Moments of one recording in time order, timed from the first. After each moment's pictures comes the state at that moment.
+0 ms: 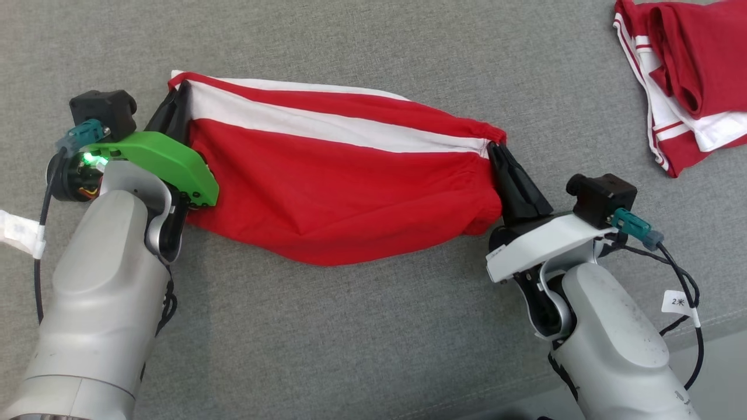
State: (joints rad) left arm -0.84 0.22 -0.36 0.84 -0.55 -0.12 -0.15; right arm -0.46 -0.05 0.26 0.42 0.44 0.13 -0.26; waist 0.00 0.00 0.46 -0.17
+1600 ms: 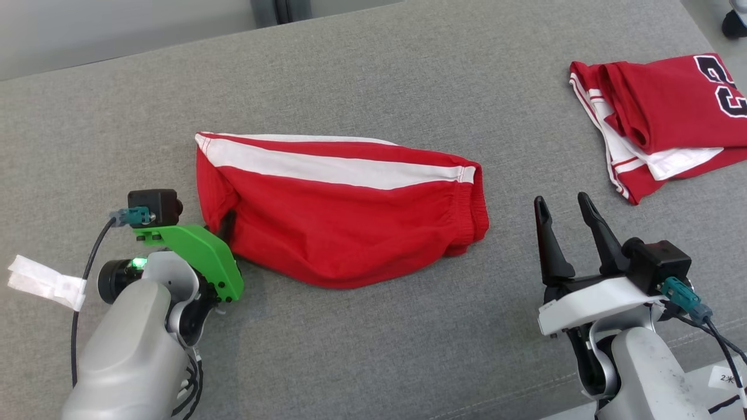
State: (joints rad) left arm -0.62 0.22 -0.43 0.79 -0.72 -0.12 0.10; right arm -0.21 -0.05 0.07 0.24 0.24 0.13 -0.25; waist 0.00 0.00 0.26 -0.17
